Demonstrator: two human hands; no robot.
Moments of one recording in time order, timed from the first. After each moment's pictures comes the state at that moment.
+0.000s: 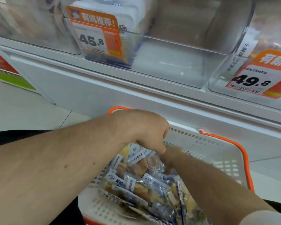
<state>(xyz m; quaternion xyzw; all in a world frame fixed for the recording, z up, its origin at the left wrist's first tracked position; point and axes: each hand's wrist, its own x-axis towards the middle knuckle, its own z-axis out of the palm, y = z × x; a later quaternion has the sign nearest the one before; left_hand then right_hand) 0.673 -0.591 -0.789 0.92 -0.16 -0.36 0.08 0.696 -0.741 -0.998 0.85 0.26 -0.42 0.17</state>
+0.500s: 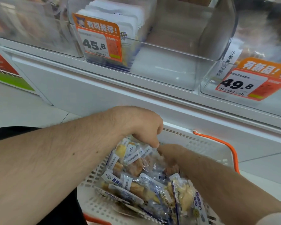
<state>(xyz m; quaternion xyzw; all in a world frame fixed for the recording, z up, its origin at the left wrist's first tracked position) 0.667 -0.592 -0.772 0.92 -0.14 -0.36 0.08 0.705 -0.751 -0.971 0.86 0.26 -0.41 0.14</state>
